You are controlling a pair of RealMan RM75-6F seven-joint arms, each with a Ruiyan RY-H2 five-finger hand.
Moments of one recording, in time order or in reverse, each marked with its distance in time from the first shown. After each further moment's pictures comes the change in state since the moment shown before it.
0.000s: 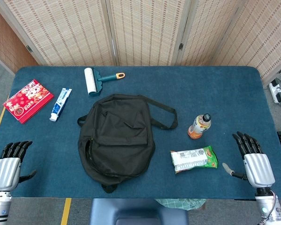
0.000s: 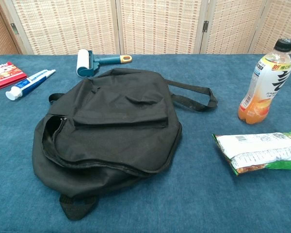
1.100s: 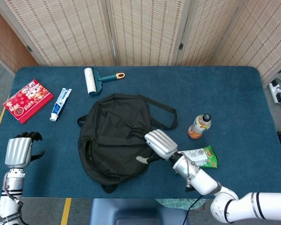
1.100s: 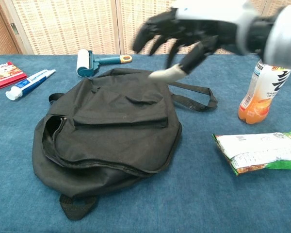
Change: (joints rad) left arm -0.164 -0.119 -0.120 0.146 -0.144 -0.100 0.079; right arm 0.618 -0.116 0.277 -0.271 0.275 -0.589 0.039
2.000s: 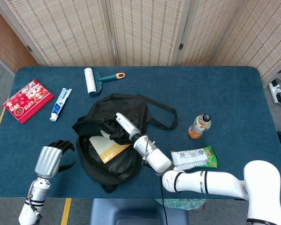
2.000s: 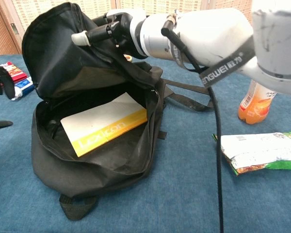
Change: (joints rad) left arm -0.042 -0.122 0.117 -0.049 0.212 0.100 -0.075; right arm 0.307 -0.383 0.322 0.380 0.538 -0.267 0.285
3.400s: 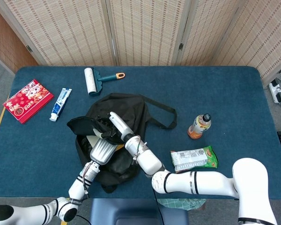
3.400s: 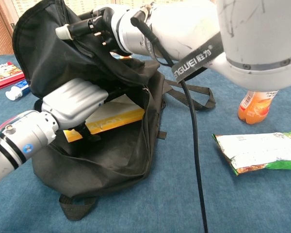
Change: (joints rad) left arm -0.312 -0.358 -0.110 0.221 -0.121 -0.360 0.500; right arm 0.097 -0.064 0.053 0.018 0.169 0.101 -0.063
